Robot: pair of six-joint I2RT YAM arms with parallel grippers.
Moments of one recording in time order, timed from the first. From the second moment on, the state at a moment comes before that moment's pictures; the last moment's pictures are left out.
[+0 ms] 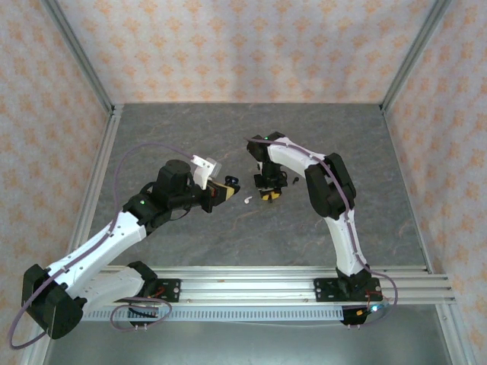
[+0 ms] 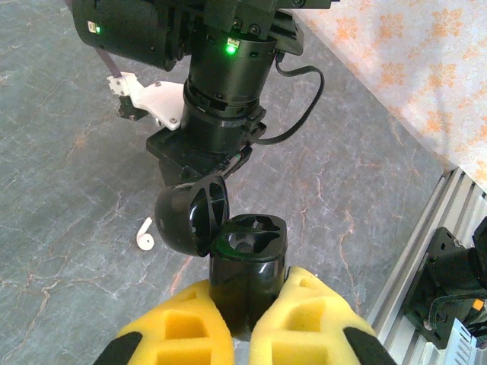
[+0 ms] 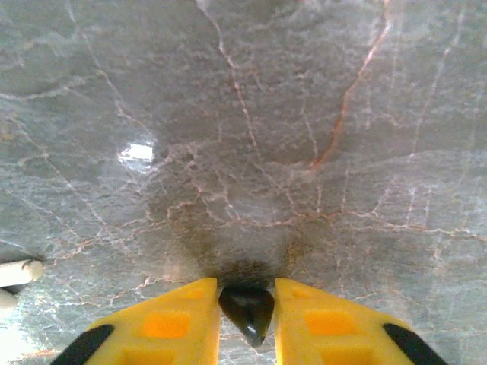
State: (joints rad) left arm -0.56 1.01 0.80 -0.33 0.36 -0.28; right arm 0.58 2.23 1.75 -1.25 -0.10 0.40
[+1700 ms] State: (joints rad) left arm -0.57 1.09 0.86 -0.15 0.45 -0.32; right arm 0.58 1.41 1.42 -0.86 -0.19 0.48
